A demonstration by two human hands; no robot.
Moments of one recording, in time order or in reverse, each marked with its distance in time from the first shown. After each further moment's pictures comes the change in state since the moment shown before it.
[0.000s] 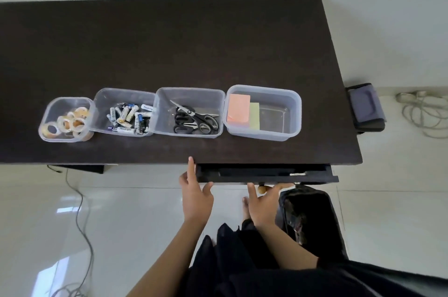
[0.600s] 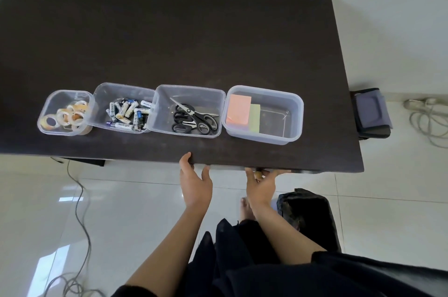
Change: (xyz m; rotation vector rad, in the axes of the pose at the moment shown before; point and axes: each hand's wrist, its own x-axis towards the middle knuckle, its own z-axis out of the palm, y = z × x) left_hand 0.021 0.012 0.018 -0.180 0.163 -0.082; right_hand 0.038 -0.021 0.013 0.099 0.016 -0.061
